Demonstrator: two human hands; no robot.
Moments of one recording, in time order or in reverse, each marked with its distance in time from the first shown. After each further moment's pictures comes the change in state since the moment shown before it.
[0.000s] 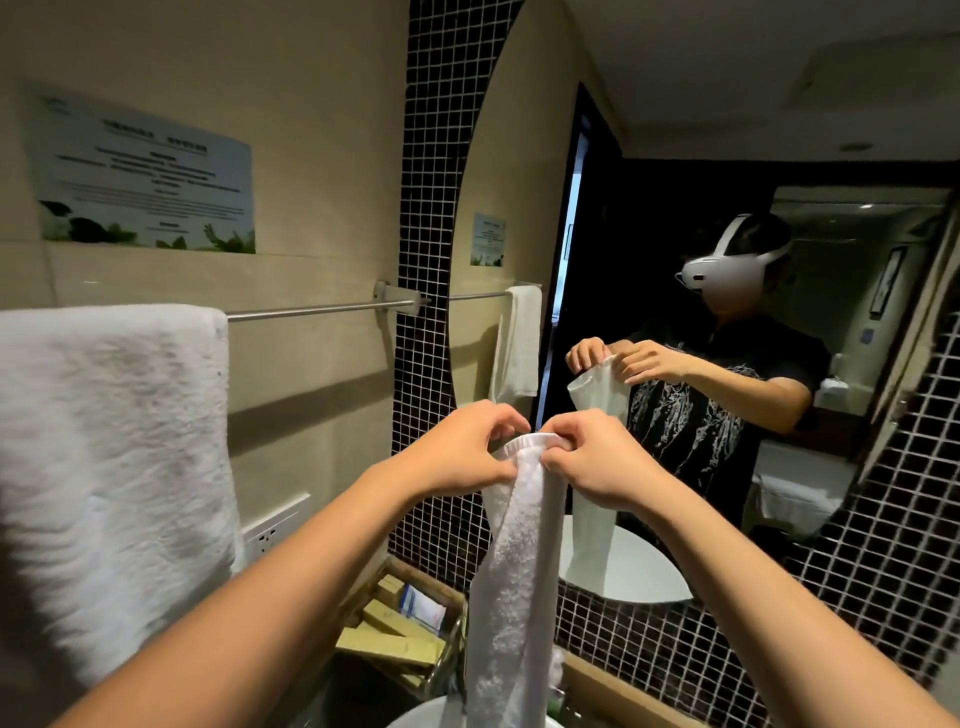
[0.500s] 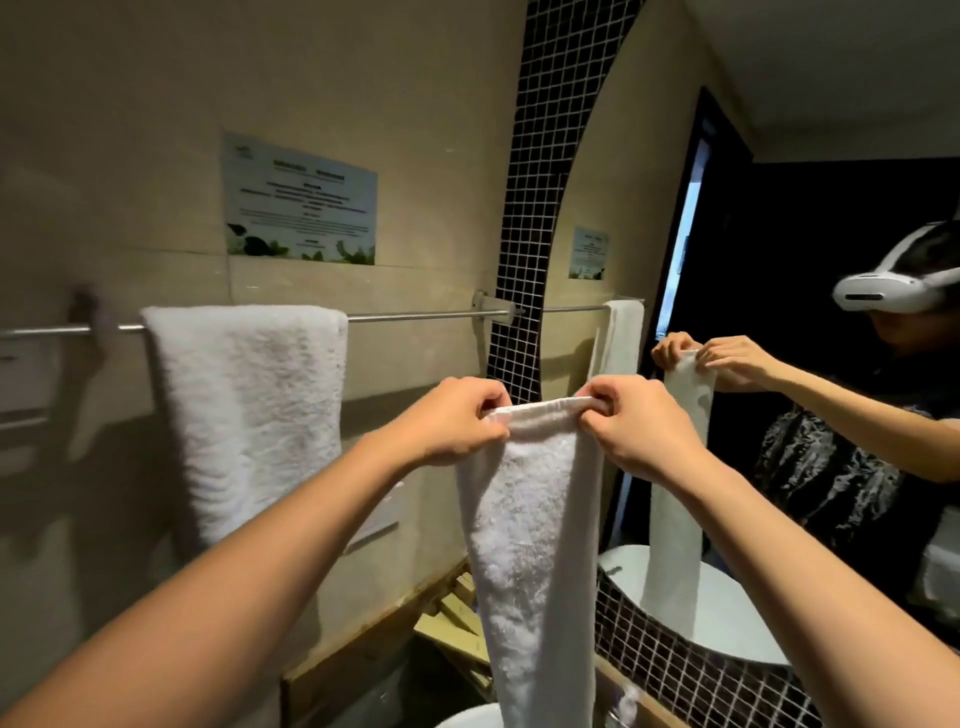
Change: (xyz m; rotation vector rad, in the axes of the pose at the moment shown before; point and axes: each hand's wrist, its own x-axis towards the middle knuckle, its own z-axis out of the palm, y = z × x) left_hand -0.047 -0.017 -0.069 0.152 0.163 -0.222; right_hand 0.042 -0.033 0.003 -0.105 0.135 -0.198
